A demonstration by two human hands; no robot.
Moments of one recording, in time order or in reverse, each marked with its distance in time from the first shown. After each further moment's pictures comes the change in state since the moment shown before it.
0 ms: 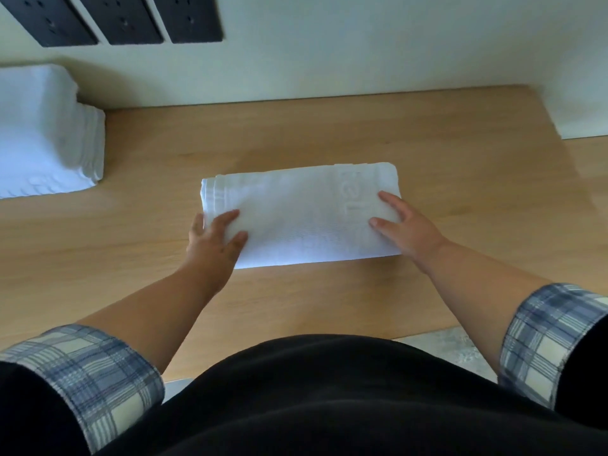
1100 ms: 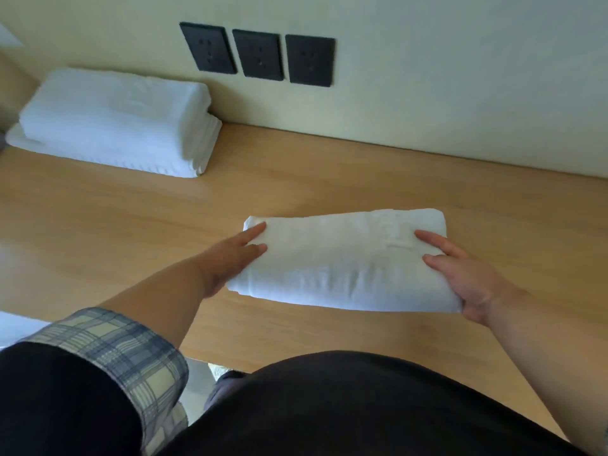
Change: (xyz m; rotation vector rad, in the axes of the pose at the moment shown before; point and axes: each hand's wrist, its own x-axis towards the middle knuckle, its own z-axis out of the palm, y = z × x) left_hand -0.027 0.005 -0.055 -0.611 -0.082 -0.359; right_hand 0.013 -0.060 -0.014 0.276 -0.329 0.167
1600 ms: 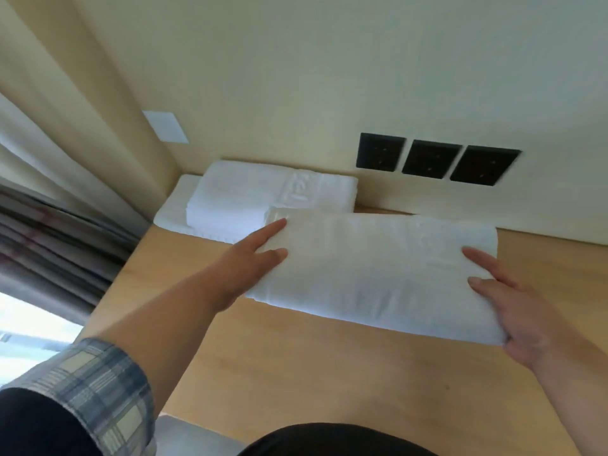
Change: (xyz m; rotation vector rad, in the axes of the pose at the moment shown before) left_hand 0.002 0.037 -0.326 -0.027 0.036 0.313; right_hand 0.002 -0.120 0.283 0.137 0.071 -0.284
